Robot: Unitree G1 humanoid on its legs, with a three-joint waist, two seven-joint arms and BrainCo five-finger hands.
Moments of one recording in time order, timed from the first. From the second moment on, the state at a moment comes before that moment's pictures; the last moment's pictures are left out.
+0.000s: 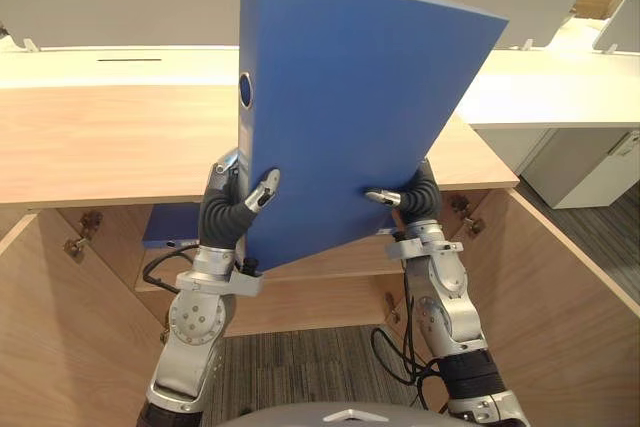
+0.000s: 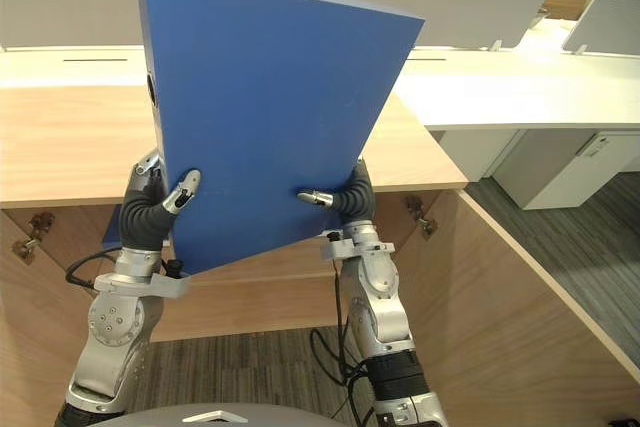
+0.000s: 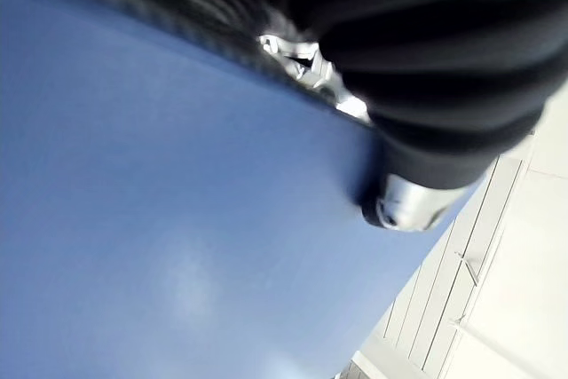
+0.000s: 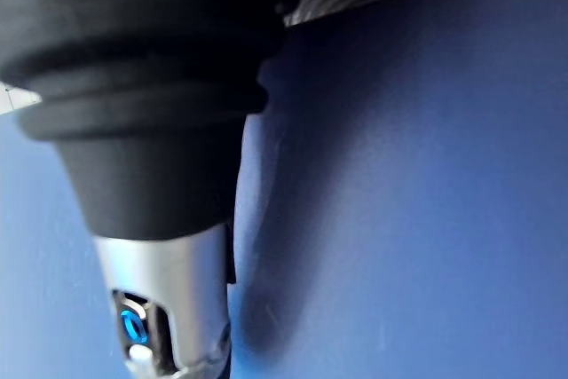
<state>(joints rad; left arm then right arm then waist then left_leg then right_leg) 0.10 0.12 -0.25 -0.46 -0.05 -0.26 0.09 -0.12 -0.16 0.13 -0.09 0.45 -0.26 0.07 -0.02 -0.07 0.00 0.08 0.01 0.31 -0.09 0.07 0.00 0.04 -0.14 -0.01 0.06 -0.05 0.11</state>
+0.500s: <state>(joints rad) 0.10 0.16 -0.21 -0.46 -0.11 -0.27 0.06 -0.16 -0.20 0.15 -0.06 0.52 -0.25 0.14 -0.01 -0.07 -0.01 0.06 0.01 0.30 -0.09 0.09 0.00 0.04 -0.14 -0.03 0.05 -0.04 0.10</state>
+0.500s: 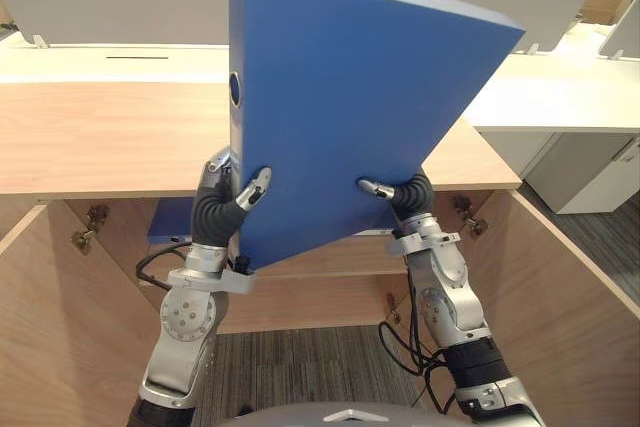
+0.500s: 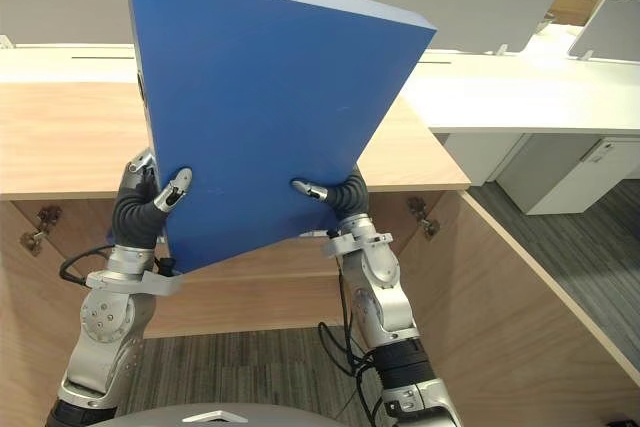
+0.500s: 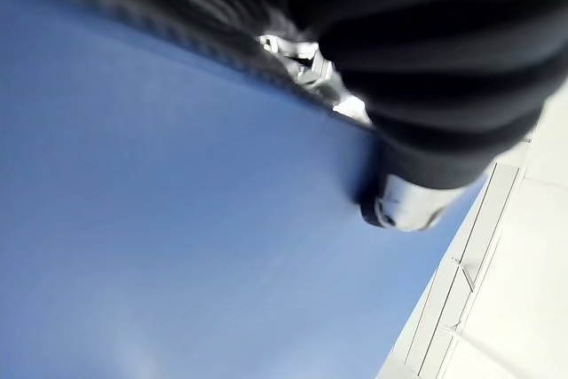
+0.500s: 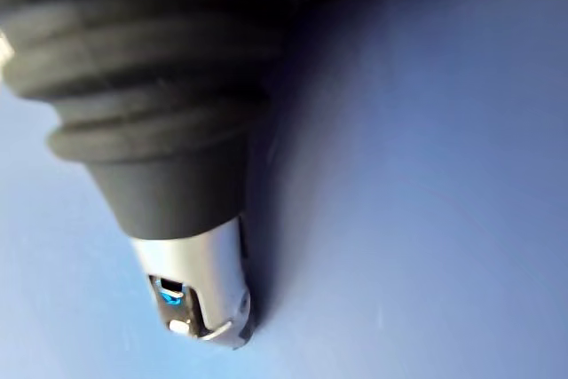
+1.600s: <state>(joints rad) 0.34 0.01 0.29 0.04 0.01 -0.15 0.22 0.05 0.02 -0.01 -0.19 0.43 -0.24 0.08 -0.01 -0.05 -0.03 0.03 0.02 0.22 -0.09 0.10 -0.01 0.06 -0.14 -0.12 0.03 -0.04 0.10</state>
